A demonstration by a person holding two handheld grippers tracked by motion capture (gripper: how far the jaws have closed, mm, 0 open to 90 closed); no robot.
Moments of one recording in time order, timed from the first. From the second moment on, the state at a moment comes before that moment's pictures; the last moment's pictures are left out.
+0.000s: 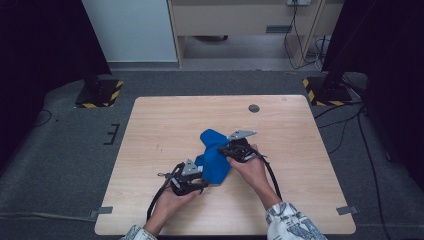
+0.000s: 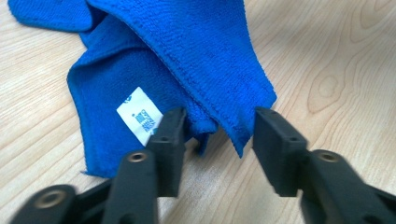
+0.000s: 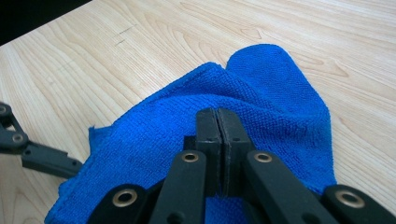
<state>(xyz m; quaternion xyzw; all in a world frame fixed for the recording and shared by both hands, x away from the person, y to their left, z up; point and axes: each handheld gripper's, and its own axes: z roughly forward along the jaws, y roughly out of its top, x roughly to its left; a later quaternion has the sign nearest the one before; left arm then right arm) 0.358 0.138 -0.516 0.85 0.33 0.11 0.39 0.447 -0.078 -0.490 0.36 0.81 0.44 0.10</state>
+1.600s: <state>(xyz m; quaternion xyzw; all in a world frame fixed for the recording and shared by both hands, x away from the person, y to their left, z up) 0.383 0.186 -0.505 0.81 0.40 0.14 0.40 0.464 -0.097 -0.476 0.38 0.82 0.40 0.14</state>
